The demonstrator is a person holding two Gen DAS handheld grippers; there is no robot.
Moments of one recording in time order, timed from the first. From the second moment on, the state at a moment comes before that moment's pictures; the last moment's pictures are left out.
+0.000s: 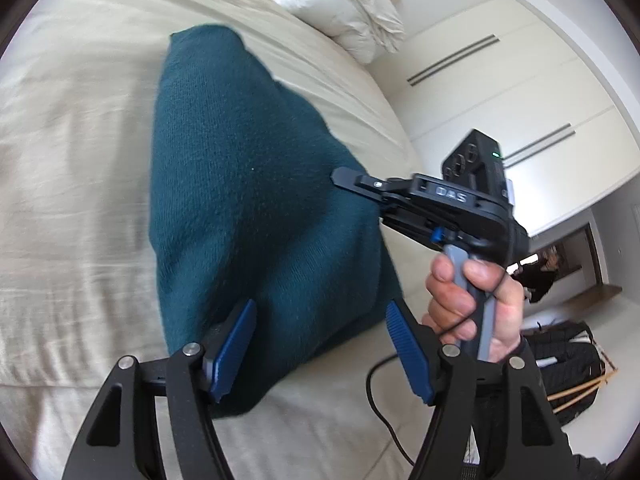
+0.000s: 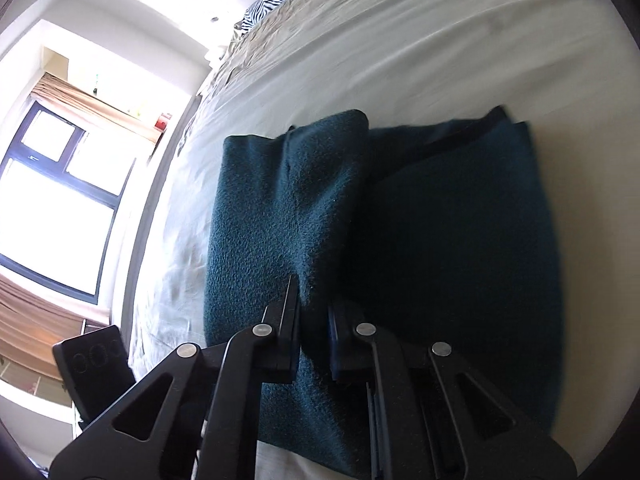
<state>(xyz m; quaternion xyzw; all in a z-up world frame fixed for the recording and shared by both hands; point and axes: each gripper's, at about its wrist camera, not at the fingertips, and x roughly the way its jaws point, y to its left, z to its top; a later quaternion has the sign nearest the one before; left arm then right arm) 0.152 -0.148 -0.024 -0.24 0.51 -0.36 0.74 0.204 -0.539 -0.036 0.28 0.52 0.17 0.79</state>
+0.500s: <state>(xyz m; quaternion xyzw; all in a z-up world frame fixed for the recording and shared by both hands) 0.150 -0.158 -0.025 -0.23 0.52 -0.38 0.73 0.215 -0.556 -0.036 0.26 0.55 0.12 0.78</state>
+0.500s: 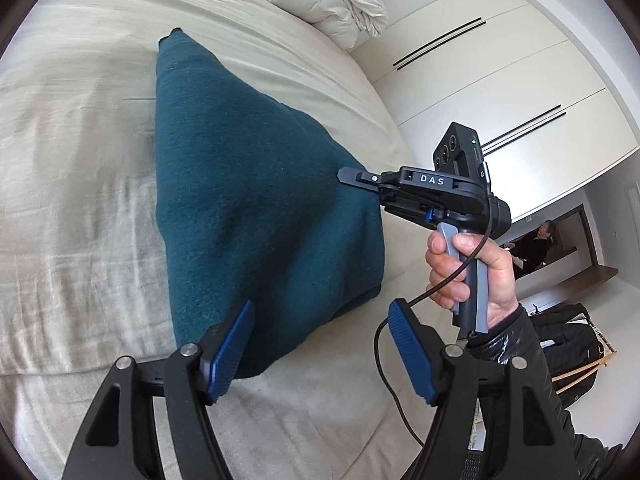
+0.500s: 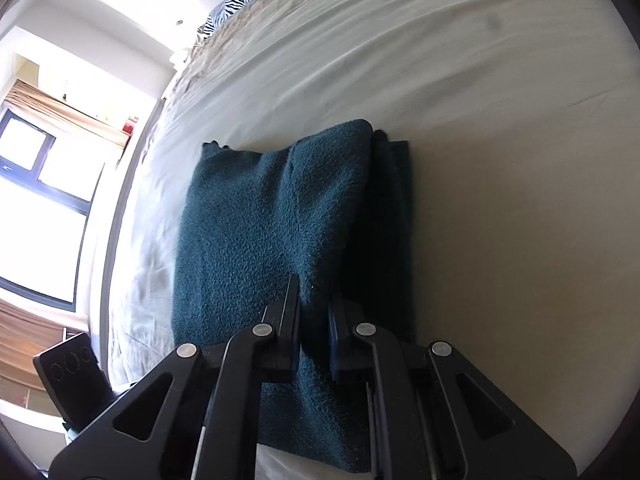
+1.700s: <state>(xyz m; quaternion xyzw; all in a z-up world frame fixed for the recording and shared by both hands) 0.141 -0.132 -0.016 -0.22 0.53 -0.35 0.74 0.123 -0.508 -0.039 0.29 0.55 0.11 0.78</state>
